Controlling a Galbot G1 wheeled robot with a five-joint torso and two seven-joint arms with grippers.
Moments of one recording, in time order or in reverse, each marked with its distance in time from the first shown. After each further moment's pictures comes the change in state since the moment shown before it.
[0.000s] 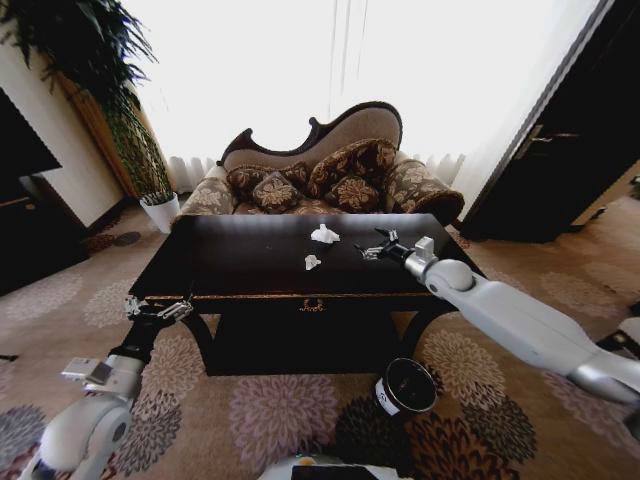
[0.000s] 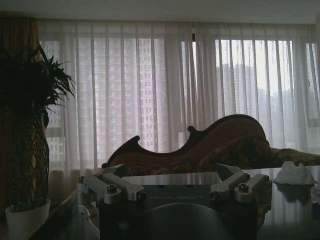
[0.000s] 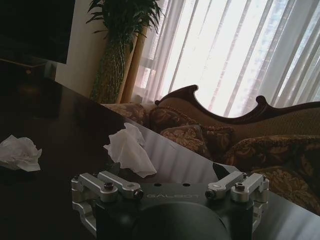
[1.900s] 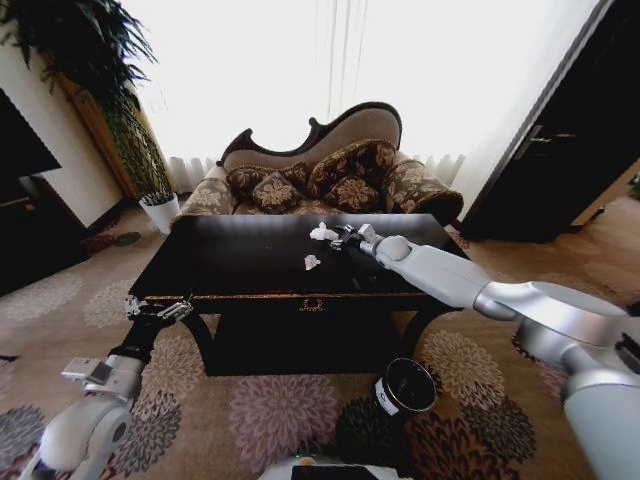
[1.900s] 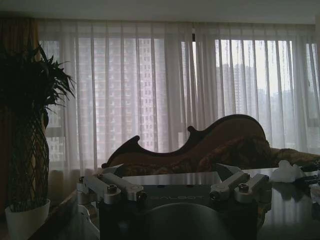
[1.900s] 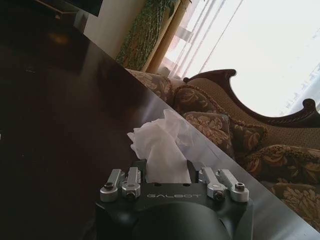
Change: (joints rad) left arm 0.000 0.000 0.000 0.000 0.000 0.000 0.000; right arm 0.347 0.369 -0.430 -0.434 -0.050 0.000 -0.021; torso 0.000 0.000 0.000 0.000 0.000
